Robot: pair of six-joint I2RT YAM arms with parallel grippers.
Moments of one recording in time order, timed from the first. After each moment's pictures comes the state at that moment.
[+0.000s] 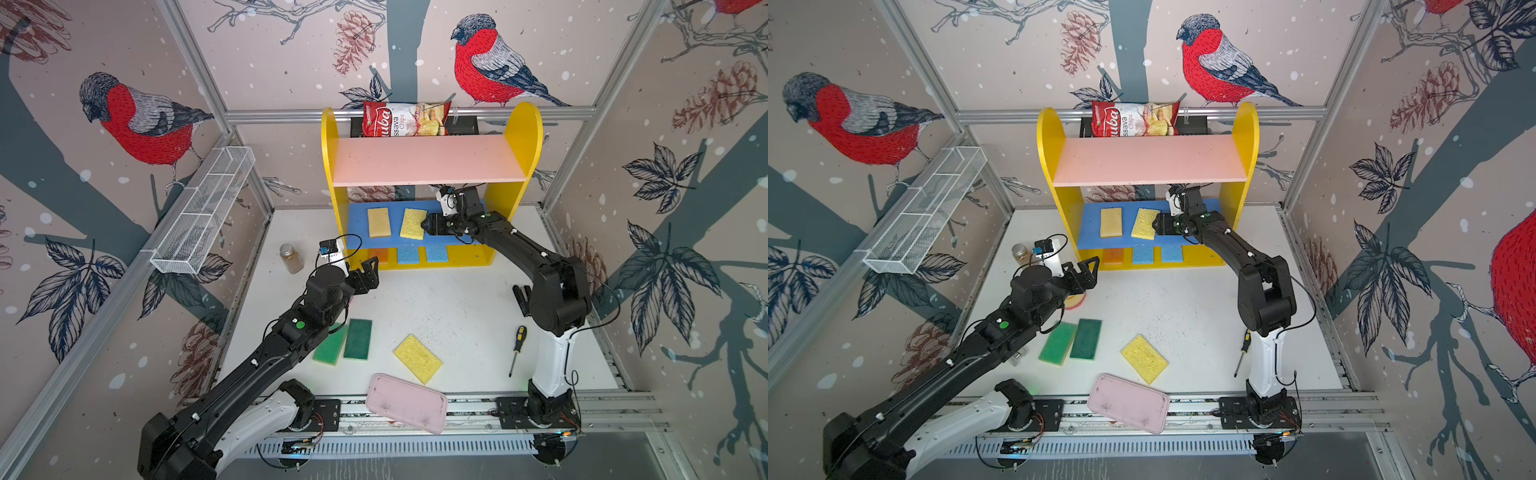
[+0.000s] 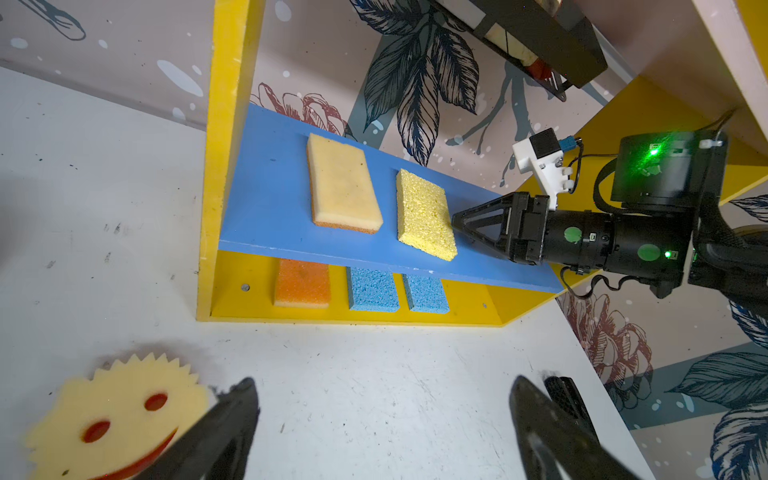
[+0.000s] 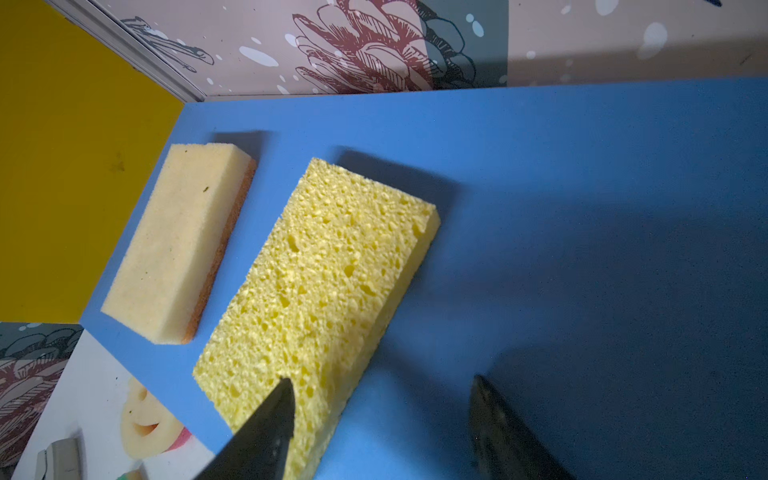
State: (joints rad) left arm -0.61 0.91 0.72 -0.12 -0.23 -0.59; right arm 0.43 2.01 1.70 -0.41 -0.30 0.24
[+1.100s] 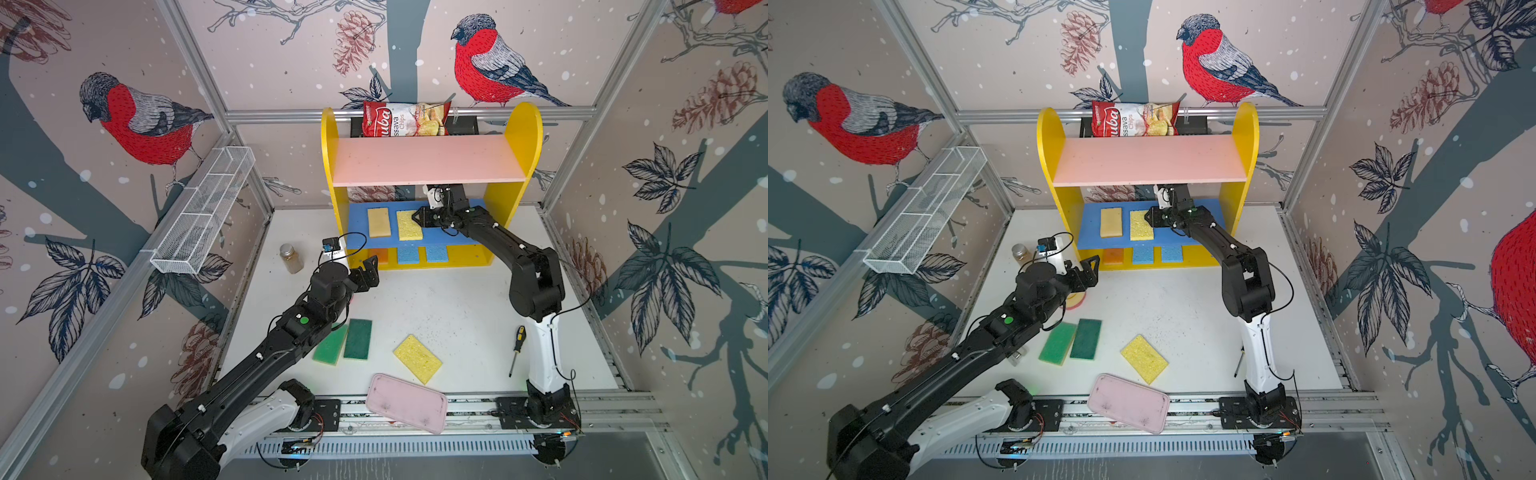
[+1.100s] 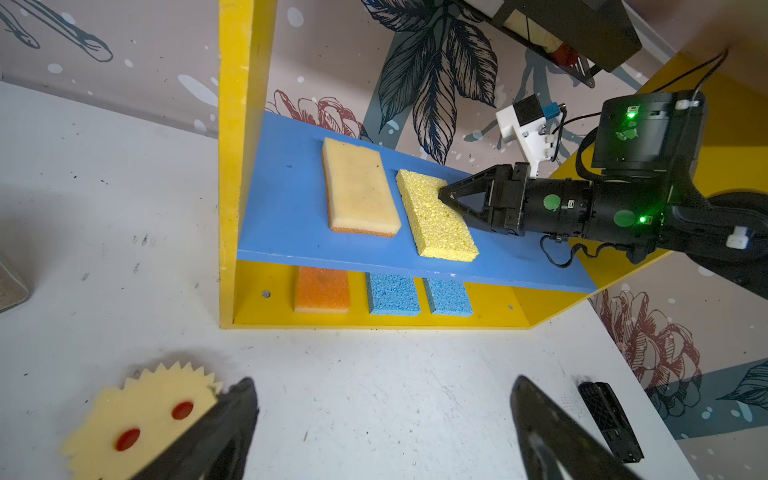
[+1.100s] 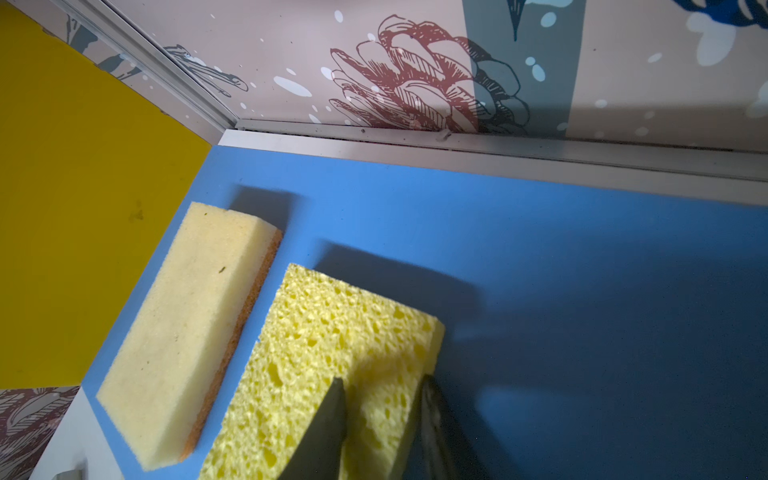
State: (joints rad) left arm -0.61 0.95 0.74 -0.11 -0.26 -0.54; right arm 0.47 2.20 1.92 -0.37 -0.35 0.26
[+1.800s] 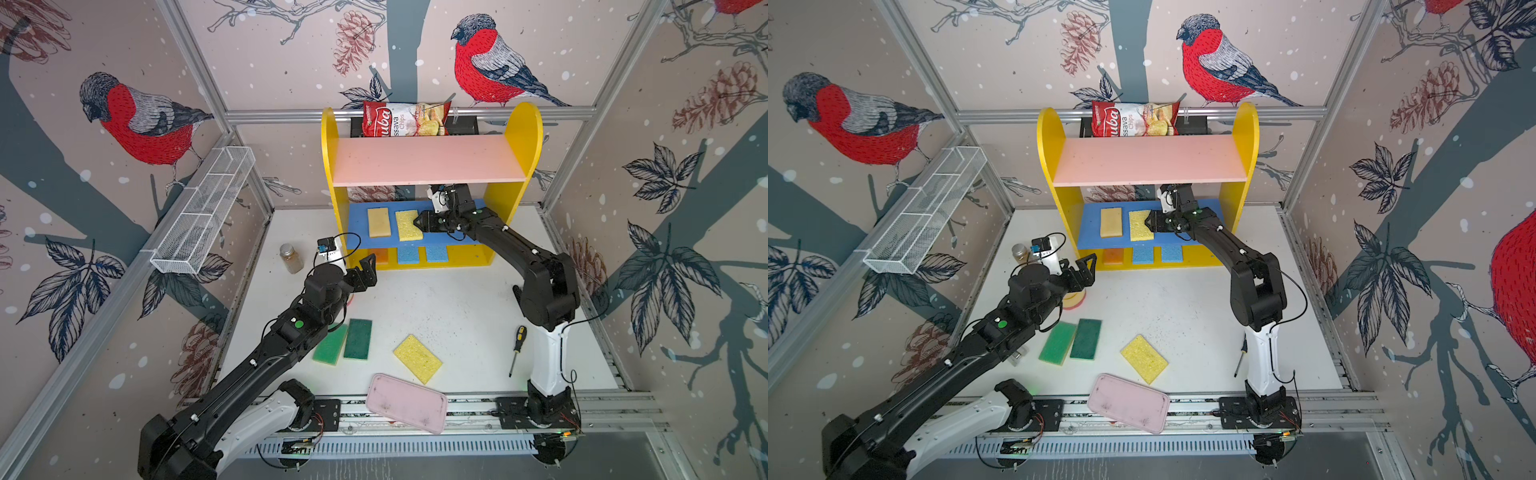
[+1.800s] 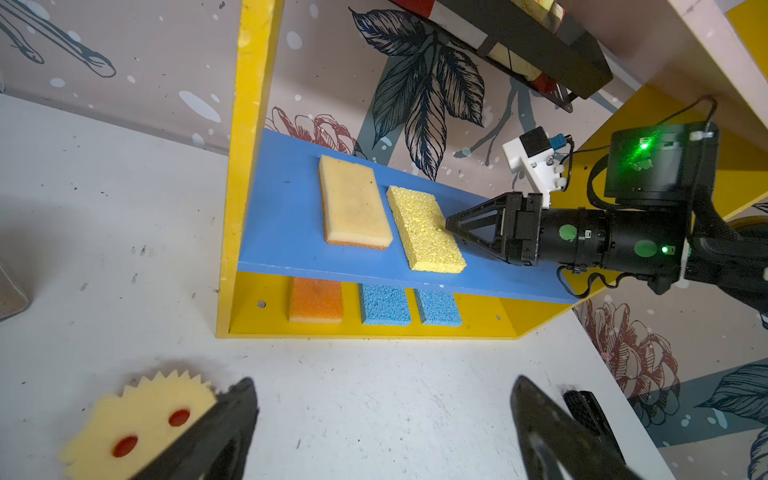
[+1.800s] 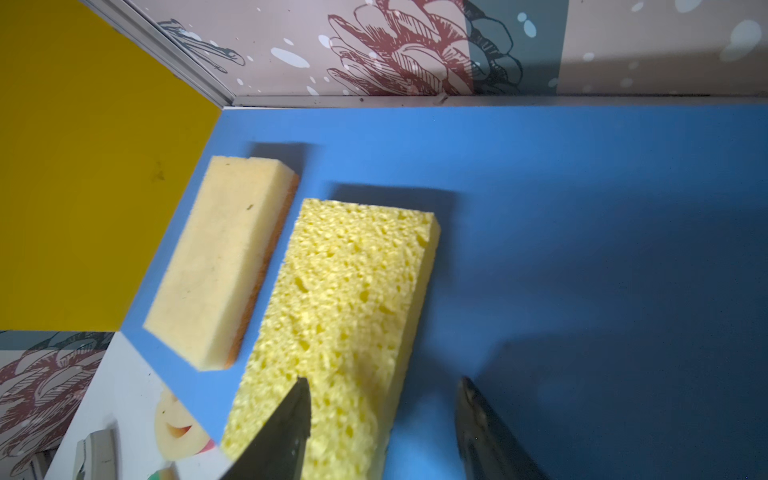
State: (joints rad) left arm -0.60 0.90 0.73 -0.12 -0.26 -0.55; right arm 0.48 2.05 1.79 -0.43 -0.34 0.27
